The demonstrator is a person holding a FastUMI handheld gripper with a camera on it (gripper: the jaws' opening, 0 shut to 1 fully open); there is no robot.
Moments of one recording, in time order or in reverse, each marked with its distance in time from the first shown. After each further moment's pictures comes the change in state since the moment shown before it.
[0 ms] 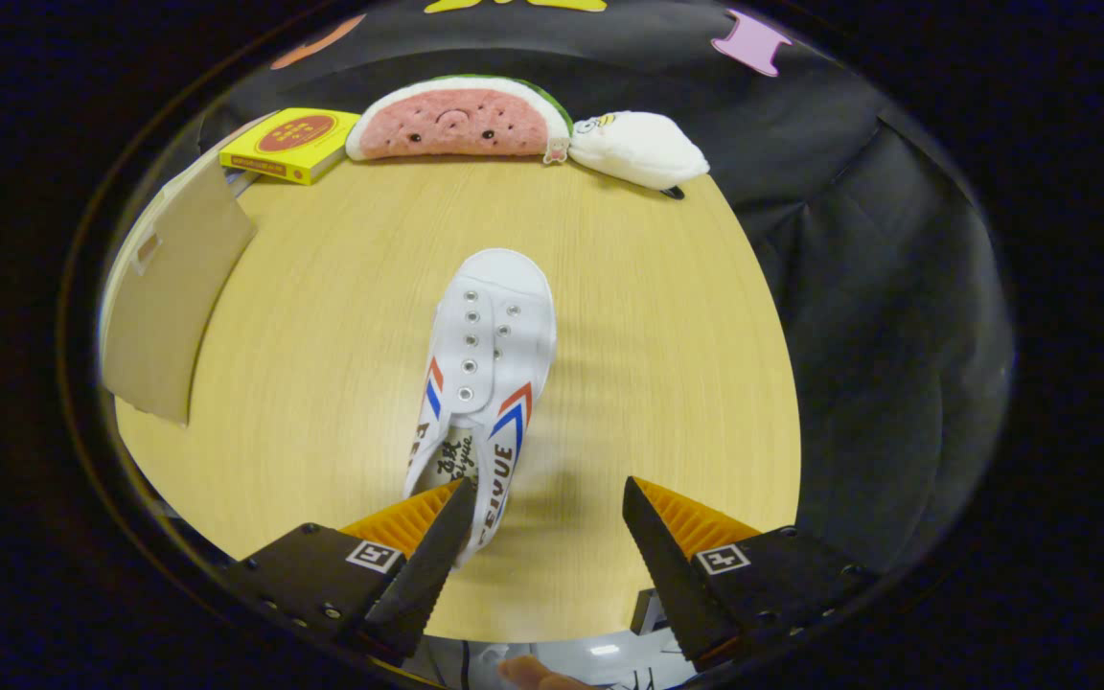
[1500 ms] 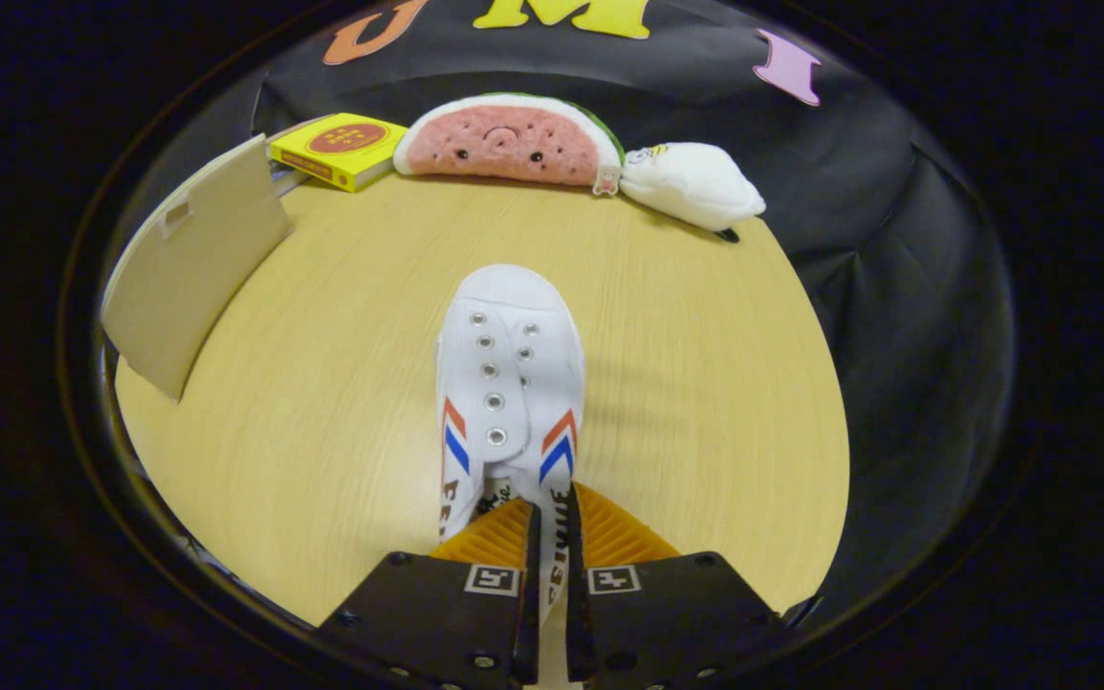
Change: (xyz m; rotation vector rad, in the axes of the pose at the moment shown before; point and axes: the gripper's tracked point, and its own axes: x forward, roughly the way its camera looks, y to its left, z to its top) arm 0.049 0.009 0.027 -0.006 -0.195 0.172
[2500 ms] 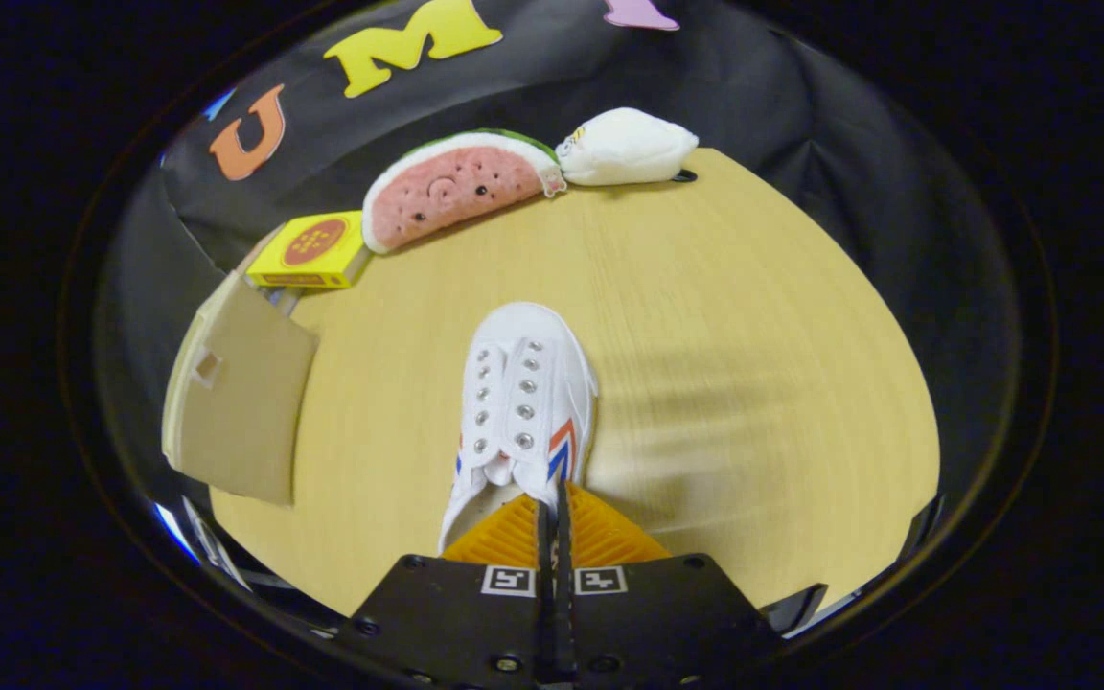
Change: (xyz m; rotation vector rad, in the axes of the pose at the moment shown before) arm -0.019 0.021 -0.013 0.286 0.008 0.084
